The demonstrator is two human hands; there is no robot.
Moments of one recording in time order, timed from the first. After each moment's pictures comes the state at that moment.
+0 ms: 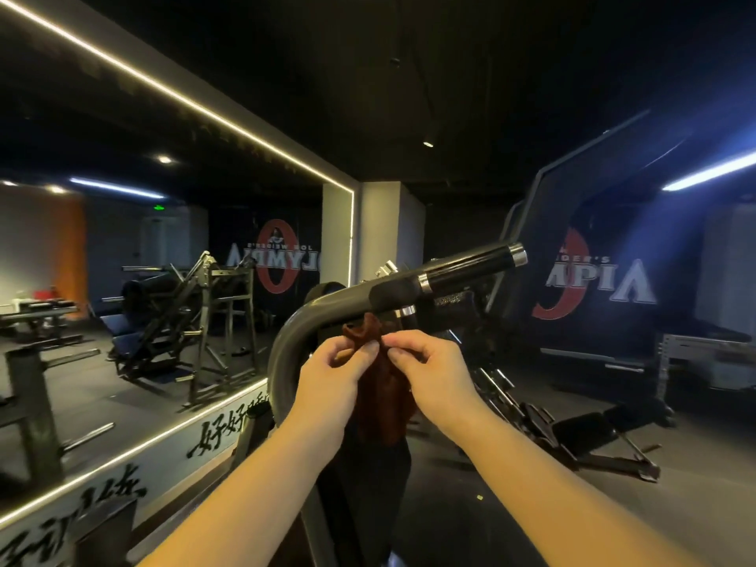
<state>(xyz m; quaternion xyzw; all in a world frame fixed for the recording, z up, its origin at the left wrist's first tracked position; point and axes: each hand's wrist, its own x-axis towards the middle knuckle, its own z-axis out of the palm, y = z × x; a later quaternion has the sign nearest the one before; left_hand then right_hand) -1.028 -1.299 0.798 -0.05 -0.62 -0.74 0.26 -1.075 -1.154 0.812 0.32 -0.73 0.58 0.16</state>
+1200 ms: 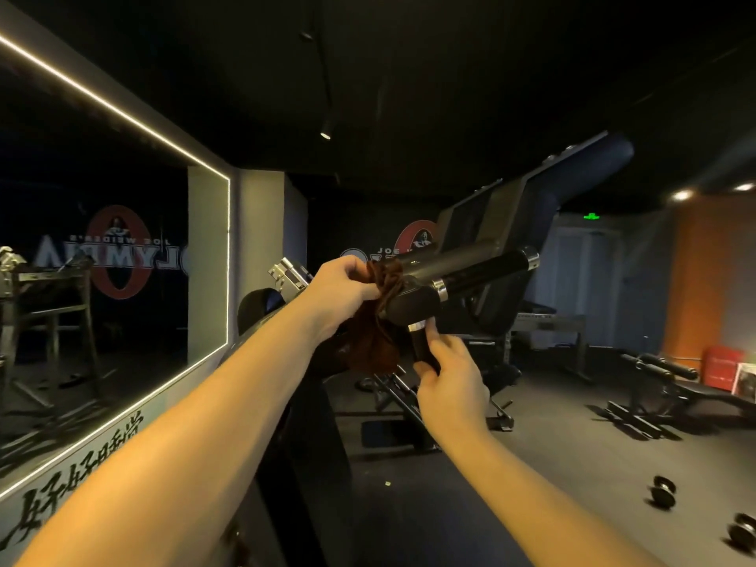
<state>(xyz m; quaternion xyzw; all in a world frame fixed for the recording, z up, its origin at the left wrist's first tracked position) -1.185 -1.374 0.909 -0.24 -0.75 -0.60 0.14 -1.125 -1.215 0.791 -0.01 -0.84 0.35 0.42</state>
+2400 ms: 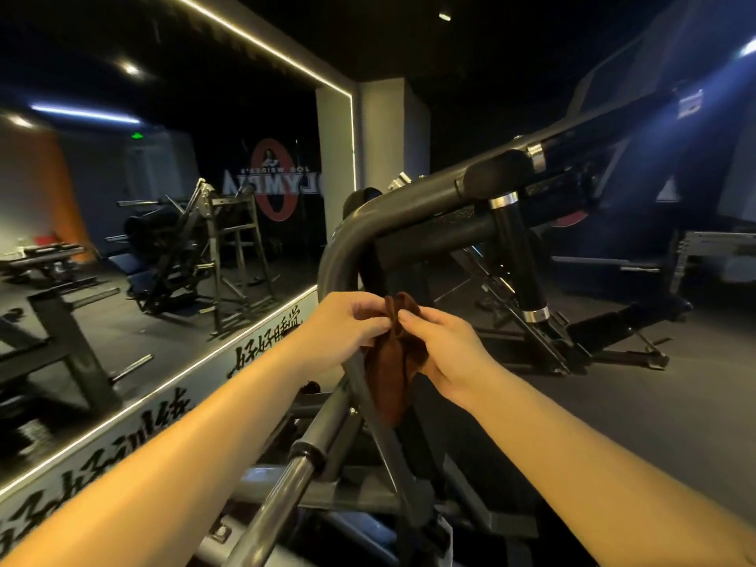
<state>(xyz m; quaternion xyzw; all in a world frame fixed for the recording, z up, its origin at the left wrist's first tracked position) -1.078 -1.455 0.752 -0.17 -0.85 -0.49 0.10 -1.109 -1.274 0.716 0.15 -0.61 0.78 -0.10</state>
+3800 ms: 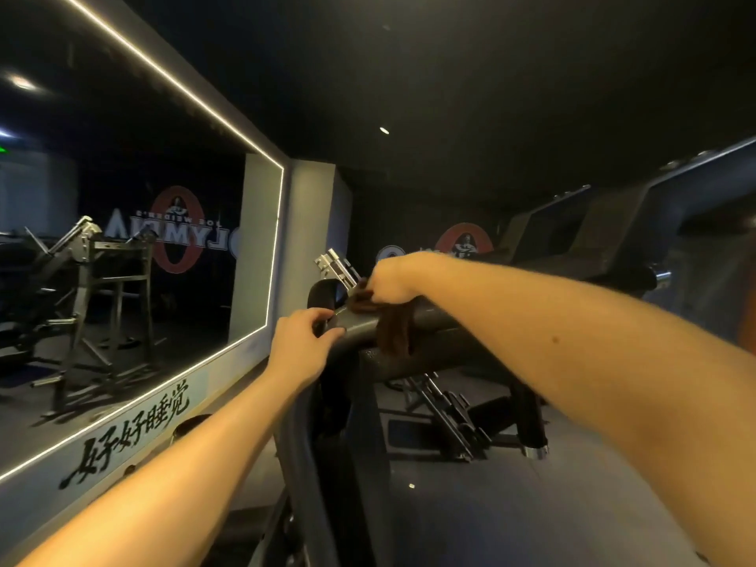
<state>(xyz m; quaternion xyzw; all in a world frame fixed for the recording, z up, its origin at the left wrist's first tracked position) -1.254 -1.519 0.804 -0.11 -0.81 -0.46 0.33 -1.235 -1.370 0.965 0.13 -0.97 -0.21 0.05</state>
